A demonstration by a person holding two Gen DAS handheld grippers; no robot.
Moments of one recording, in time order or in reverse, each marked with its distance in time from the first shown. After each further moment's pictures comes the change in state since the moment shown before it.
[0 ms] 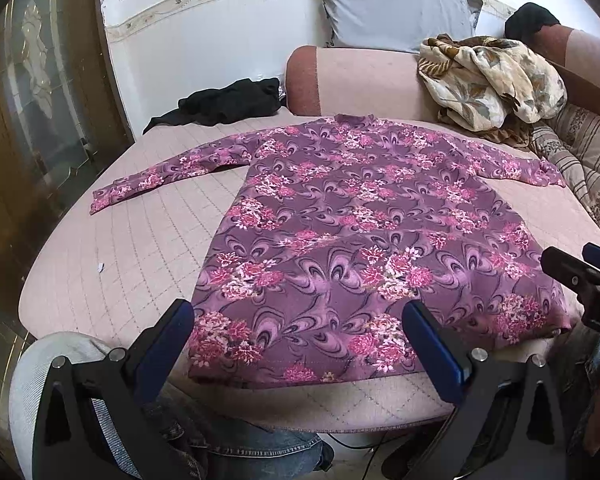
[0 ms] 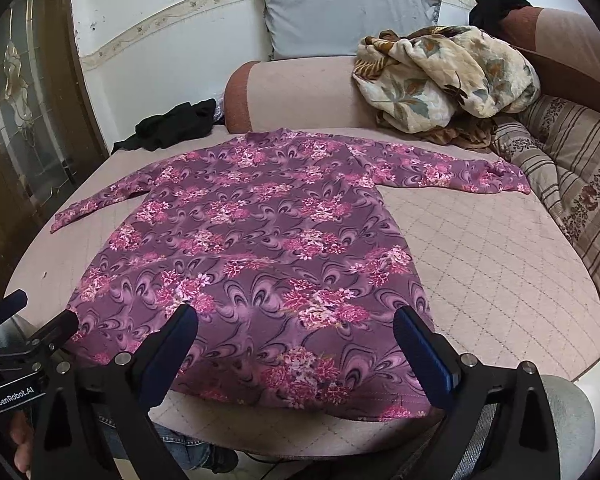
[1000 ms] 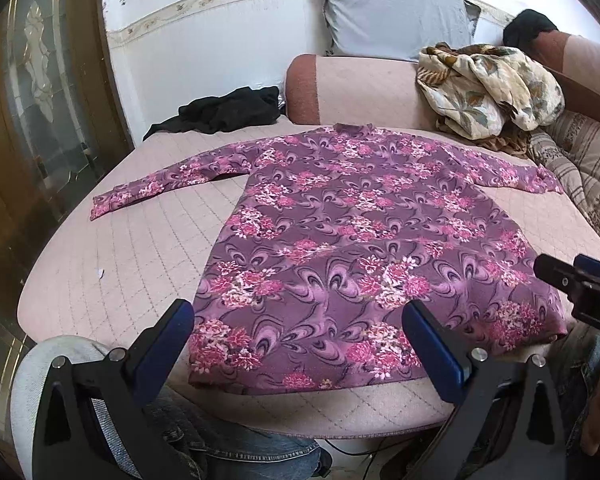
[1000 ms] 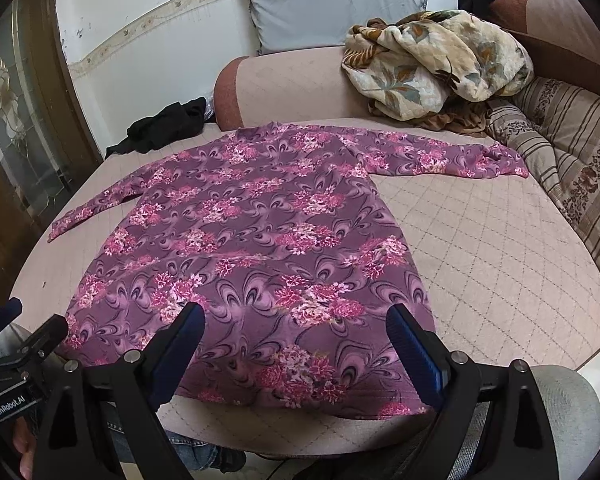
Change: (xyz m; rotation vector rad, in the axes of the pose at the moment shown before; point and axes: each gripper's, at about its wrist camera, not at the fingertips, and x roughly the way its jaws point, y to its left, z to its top) left arm -0.010 0.003 0.002 -0.016 -0.023 -0.003; right arm 0.009 -0.009 0.000 0.048 0.033 -0.001
